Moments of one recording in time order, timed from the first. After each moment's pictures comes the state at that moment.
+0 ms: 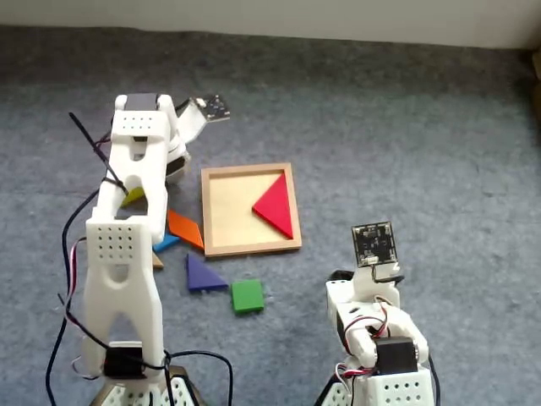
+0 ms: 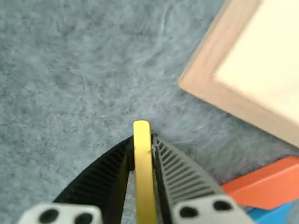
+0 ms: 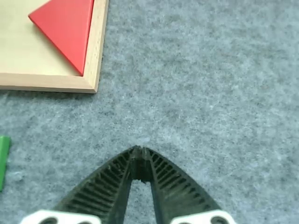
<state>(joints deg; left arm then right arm) -9.5 58.1 -48.0 90.6 -51.6 -12.0 -104.3 95.8 64.1 5.4</state>
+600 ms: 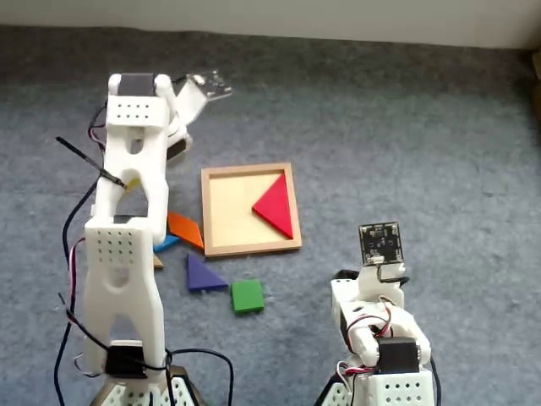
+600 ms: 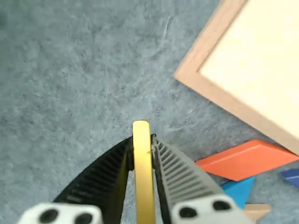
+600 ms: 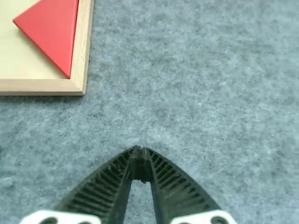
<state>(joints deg) -5.5 50.8 -56.8 100.5 -45.6 -9.5 -104.3 95.8 64.1 5.4</state>
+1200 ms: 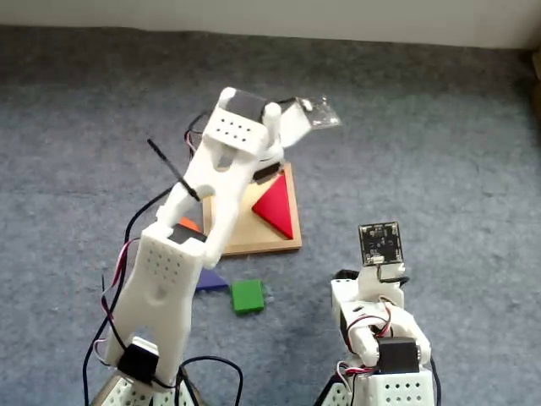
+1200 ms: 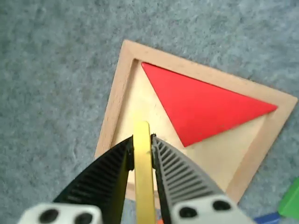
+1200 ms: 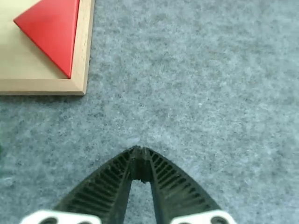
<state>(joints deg) 17.2 47.2 -50.7 95.1 -36.3 -9.5 -104.3 95.8 64.1 5.4</state>
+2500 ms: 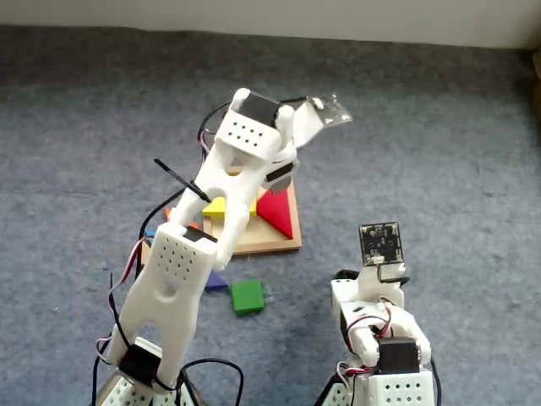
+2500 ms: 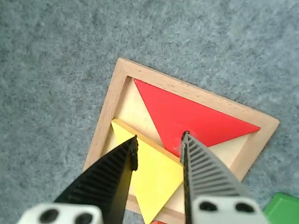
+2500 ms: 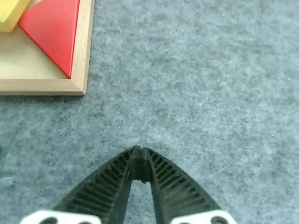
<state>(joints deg) 19.9 53.0 -62.5 100.5 -30.3 -9.5 -104.3 95.8 64.1 5.4</state>
